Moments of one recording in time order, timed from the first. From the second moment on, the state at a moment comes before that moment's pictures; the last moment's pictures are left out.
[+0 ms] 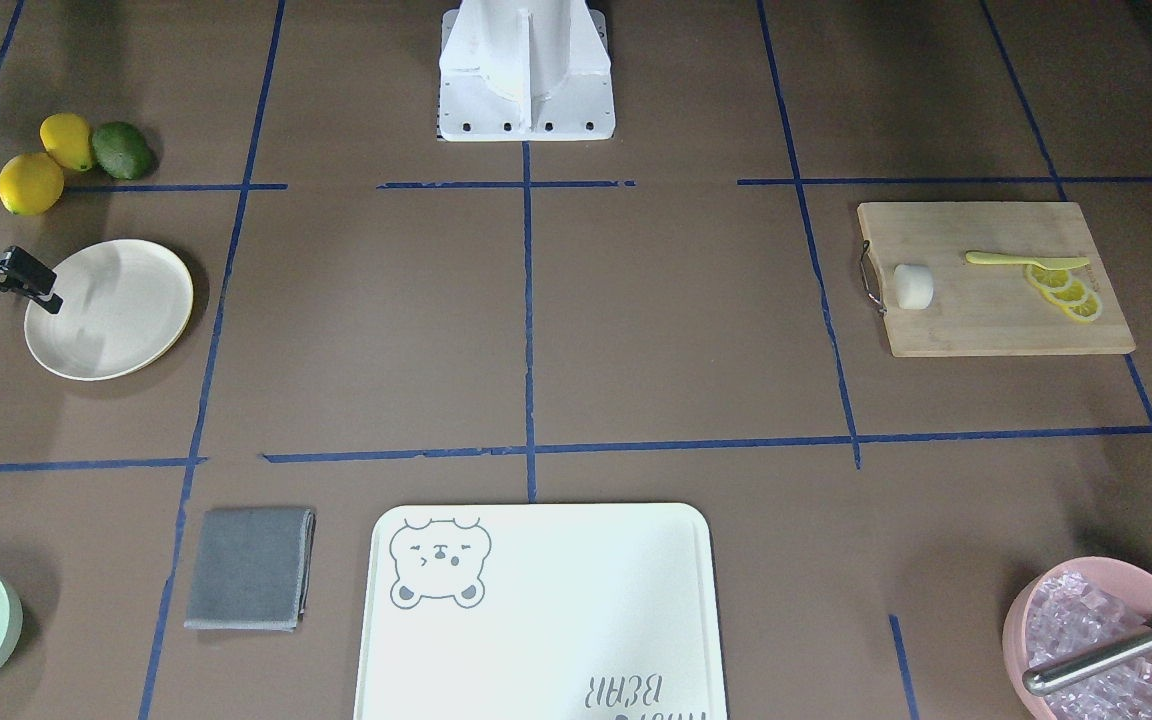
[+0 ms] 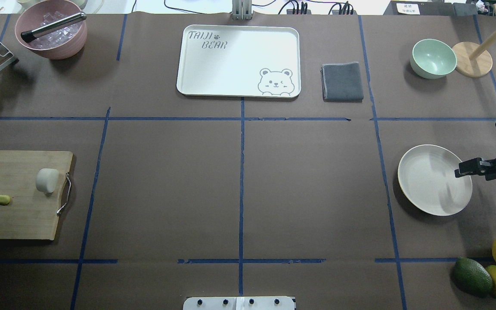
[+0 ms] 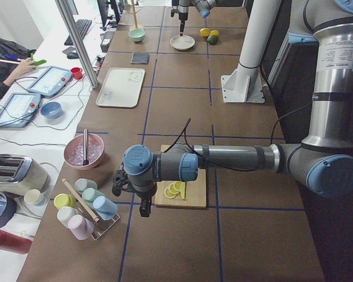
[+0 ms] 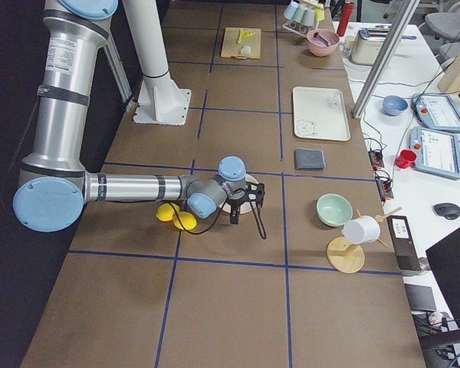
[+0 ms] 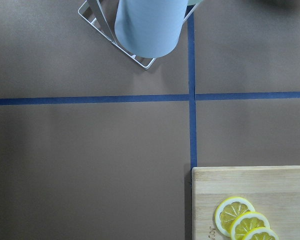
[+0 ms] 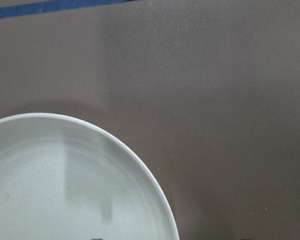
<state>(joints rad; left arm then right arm) -1.60 -1.58 -1.57 -1.57 -2.37 0.05 0.96 -1.77 1.66 -0.82 2.19 0.94</state>
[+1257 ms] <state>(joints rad) -1.60 -1.59 -1.57 -1.57 -2.37 0.05 0.95 -1.78 1.69 -0.82 2.20 0.95</state>
